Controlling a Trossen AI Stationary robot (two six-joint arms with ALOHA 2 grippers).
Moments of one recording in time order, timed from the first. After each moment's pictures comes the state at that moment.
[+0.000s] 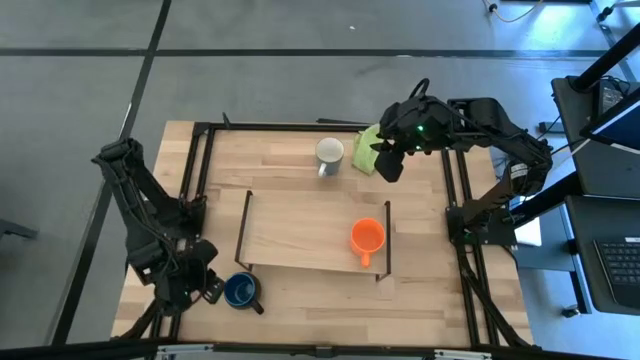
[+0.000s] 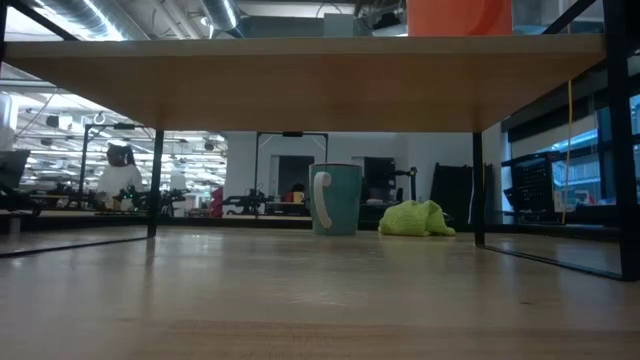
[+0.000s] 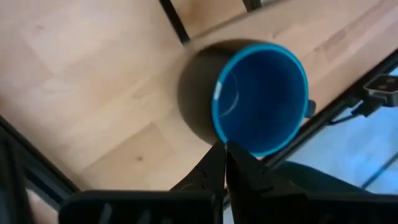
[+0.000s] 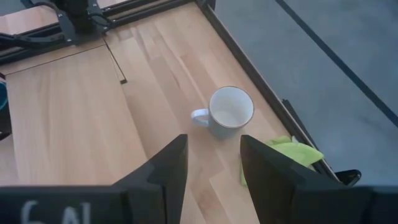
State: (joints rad) left arm -1.07 1.27 1.04 -1.03 -0.31 -2.09; right arm -0.08 1.58 2.17 -1.41 0.29 0.28
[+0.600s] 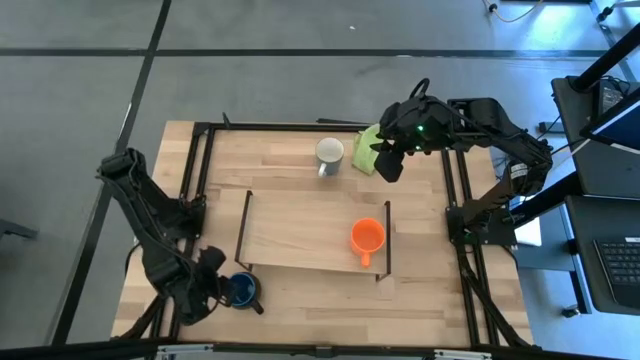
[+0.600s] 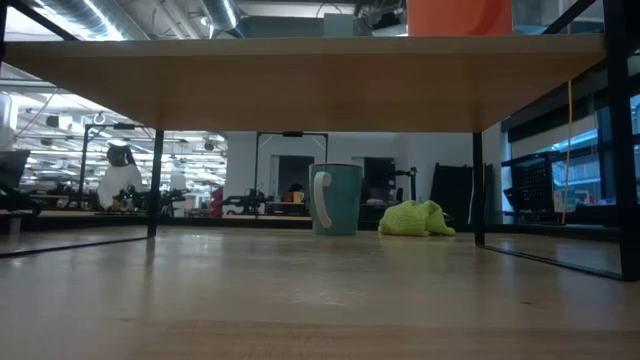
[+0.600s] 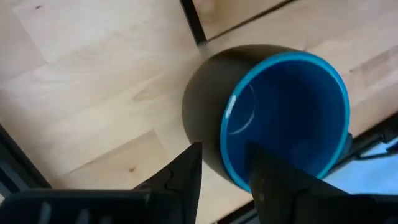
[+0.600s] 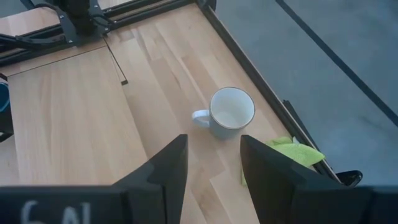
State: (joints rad) left arm -1.01 1.41 1.04 -0.99 -0.29 -2.17; right arm -0.08 1.58 2.17 -1.40 0.29 0.28
